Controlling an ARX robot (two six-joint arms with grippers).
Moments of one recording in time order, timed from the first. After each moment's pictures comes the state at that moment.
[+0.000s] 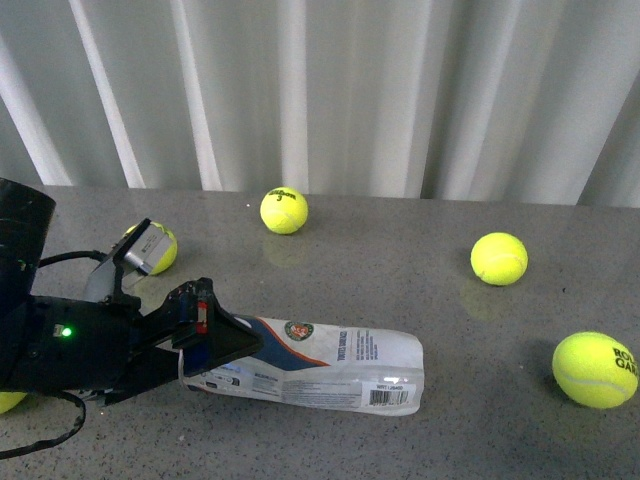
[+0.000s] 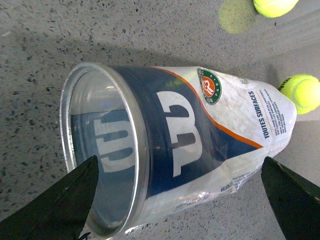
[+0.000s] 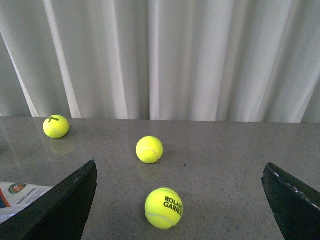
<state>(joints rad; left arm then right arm) -0.12 2.05 0.78 0.49 0.64 -0.31 0.00 0.00 0.00 0.00 0.00 0.00</state>
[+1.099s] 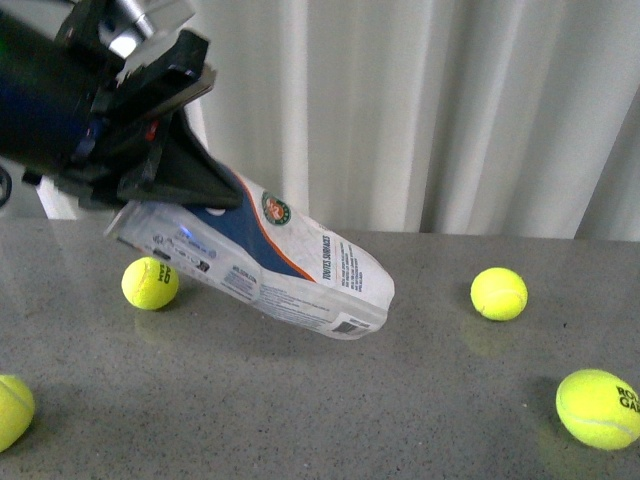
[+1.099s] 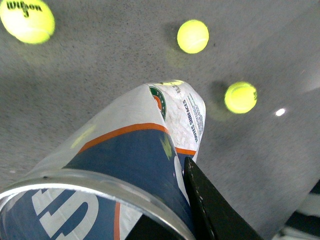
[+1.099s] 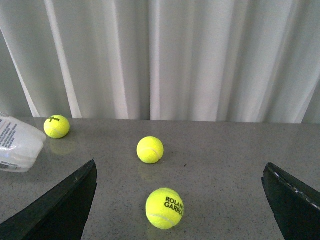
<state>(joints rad) -0.23 1.58 1.12 -0.28 0.50 -0.01 0.00 0.00 0.00 0.00 0.00 0.00</state>
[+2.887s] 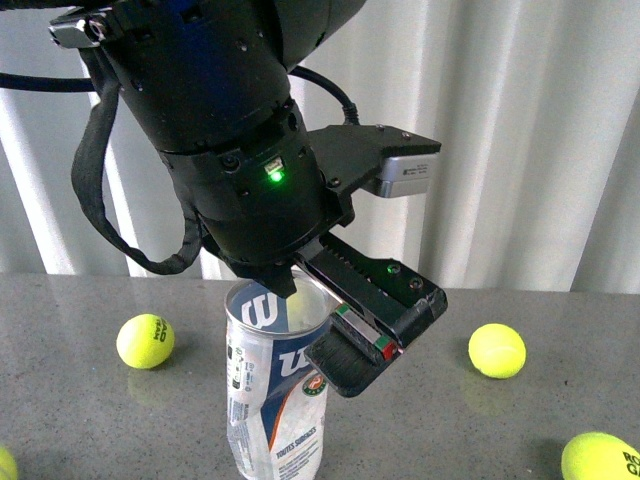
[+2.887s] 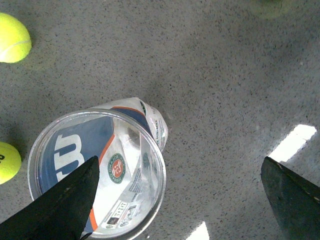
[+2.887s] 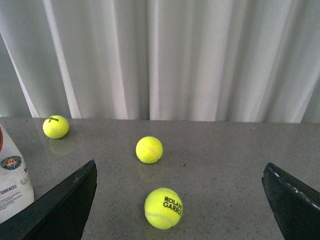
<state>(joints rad) -0.52 1.80 1.47 -0.70 0.05 0.38 0.00 0.00 0.00 0.00 0.00 0.00</state>
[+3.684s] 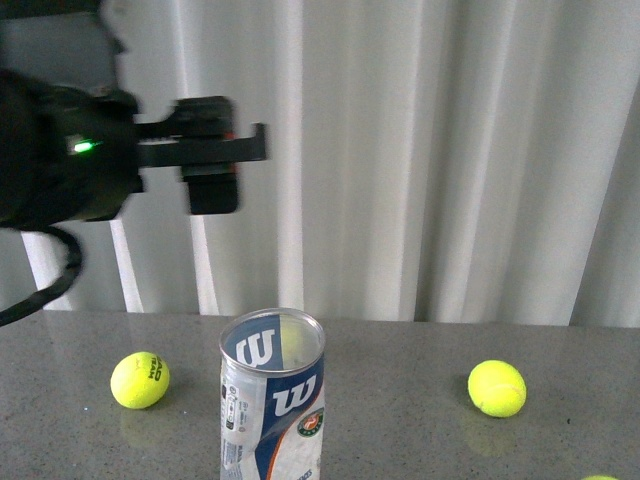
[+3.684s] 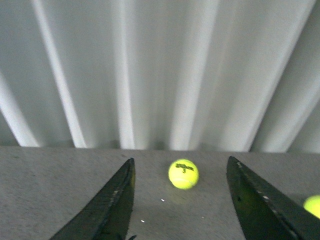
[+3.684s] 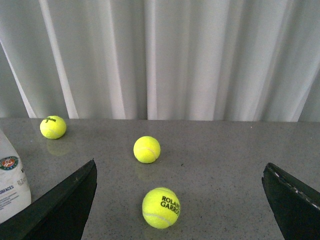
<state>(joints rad) -0.35 1.40 0.74 0.62 -0.33 -0.08 0.00 0.00 0.00 0.00 0.00 0.00</state>
